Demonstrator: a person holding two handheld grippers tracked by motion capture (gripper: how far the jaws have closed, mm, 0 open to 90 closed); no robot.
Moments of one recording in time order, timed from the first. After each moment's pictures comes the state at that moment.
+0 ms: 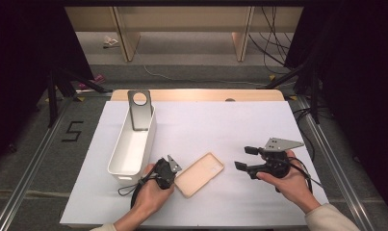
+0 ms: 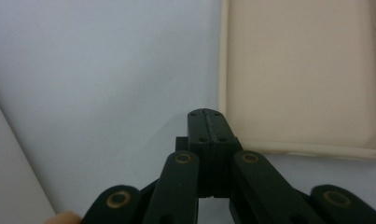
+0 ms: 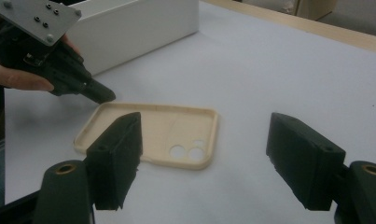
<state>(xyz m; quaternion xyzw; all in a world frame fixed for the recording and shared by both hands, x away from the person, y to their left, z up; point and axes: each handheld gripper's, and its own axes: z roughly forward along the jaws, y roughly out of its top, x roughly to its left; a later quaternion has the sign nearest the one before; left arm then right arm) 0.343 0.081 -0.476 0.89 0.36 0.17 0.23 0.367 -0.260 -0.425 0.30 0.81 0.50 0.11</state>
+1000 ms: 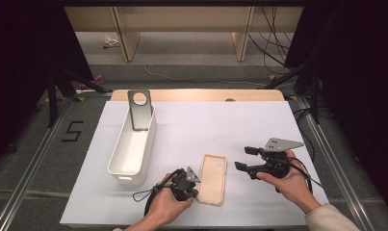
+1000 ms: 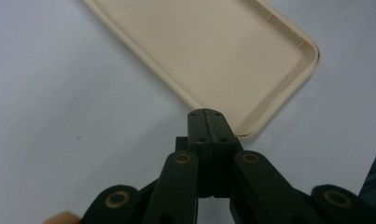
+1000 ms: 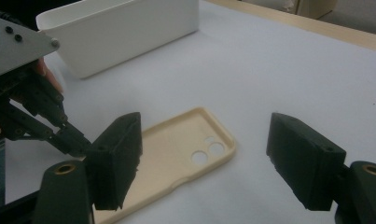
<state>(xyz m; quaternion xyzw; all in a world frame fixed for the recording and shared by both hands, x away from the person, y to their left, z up) 0.317 0.032 -0.472 0.91 0.31 0.05 0.28 0.366 -0.260 -0.426 0.30 0.81 0.50 0.11</state>
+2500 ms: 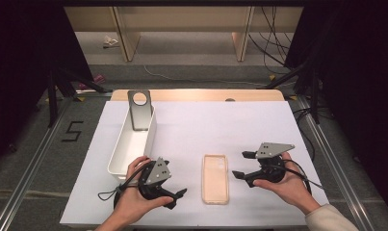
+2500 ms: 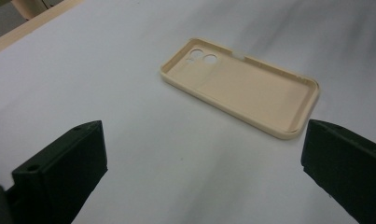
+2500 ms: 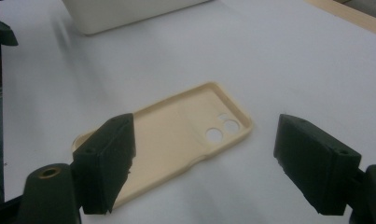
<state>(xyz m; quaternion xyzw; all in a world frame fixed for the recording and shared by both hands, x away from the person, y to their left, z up) 0.310 0.112 -0.431 0.85 0.26 0.17 0.42 0.360 -0.248 -0.427 0.25 0.86 0.44 0.11</state>
